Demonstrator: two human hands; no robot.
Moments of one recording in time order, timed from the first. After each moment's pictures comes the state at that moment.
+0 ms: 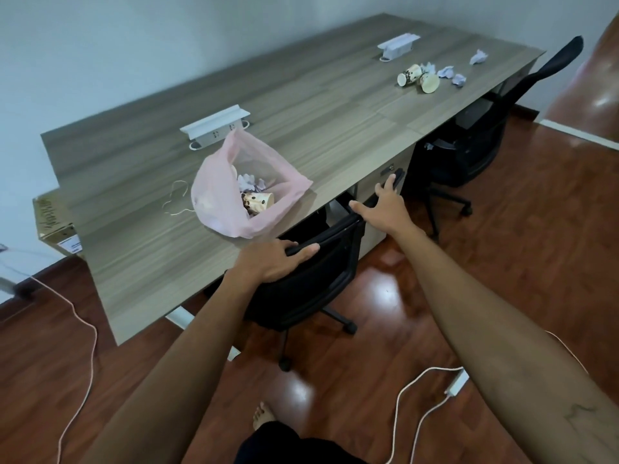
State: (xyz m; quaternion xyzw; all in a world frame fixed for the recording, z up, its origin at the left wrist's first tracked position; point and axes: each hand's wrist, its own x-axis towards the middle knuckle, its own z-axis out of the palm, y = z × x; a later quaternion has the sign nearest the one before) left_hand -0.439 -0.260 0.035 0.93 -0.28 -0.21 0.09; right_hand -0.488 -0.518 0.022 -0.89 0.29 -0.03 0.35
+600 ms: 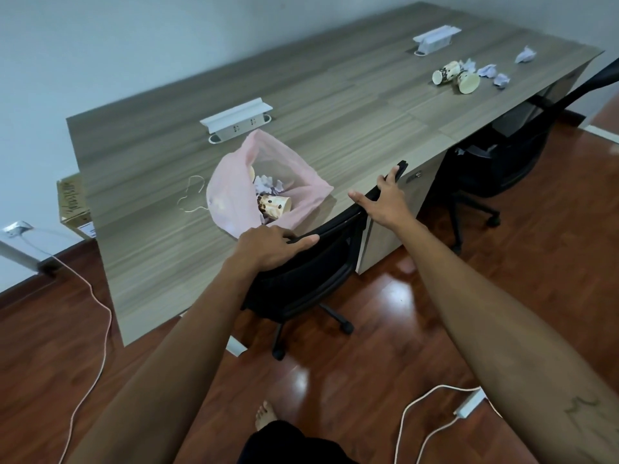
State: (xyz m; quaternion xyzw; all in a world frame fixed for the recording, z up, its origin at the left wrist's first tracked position) left_hand -0.372 -0.266 0.035 0.95 -0.24 -0.17 0.06; right_hand -0.411 -0.519 0.024 -0.89 0.25 -0.03 0.37
